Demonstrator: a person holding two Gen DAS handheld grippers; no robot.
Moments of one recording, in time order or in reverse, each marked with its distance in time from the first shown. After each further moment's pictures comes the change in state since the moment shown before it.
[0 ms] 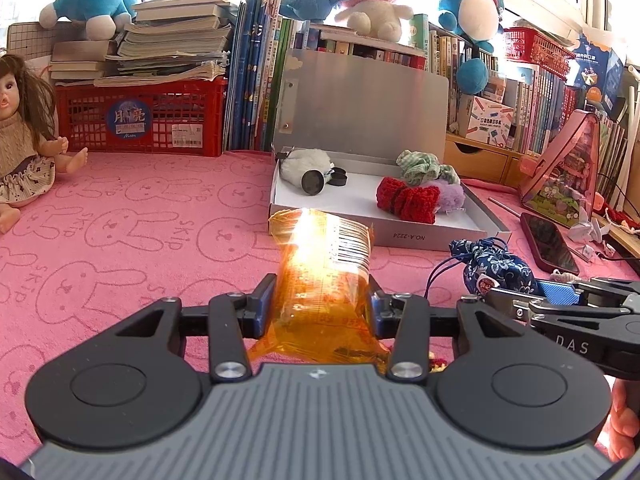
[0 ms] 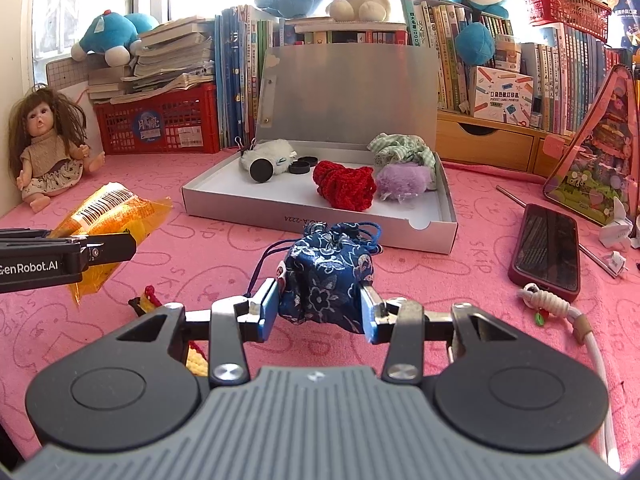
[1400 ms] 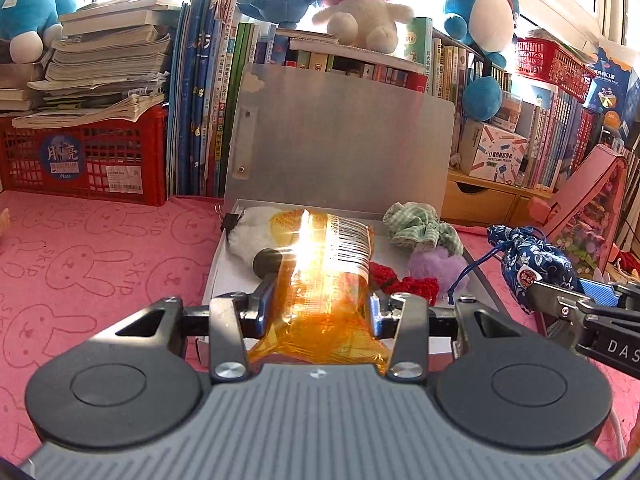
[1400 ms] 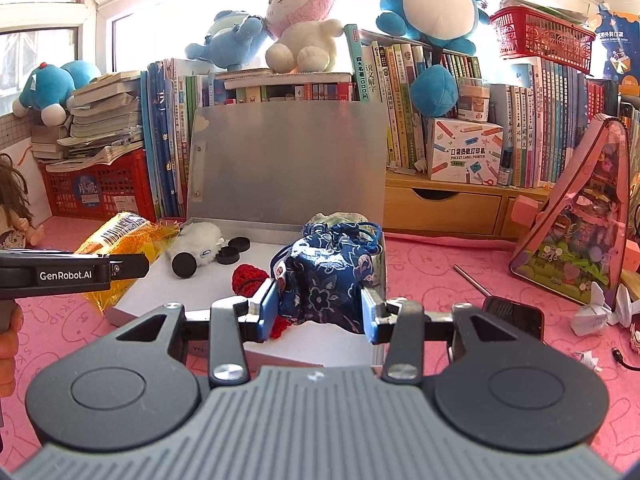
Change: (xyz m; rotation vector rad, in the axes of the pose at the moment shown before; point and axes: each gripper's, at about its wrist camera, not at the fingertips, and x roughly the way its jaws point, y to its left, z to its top) left arm 0.120 -0.030 0.113 -0.015 0.028 -0.044; right arm 0.051 -0.061 0.094 0.036 -0.059 -0.089
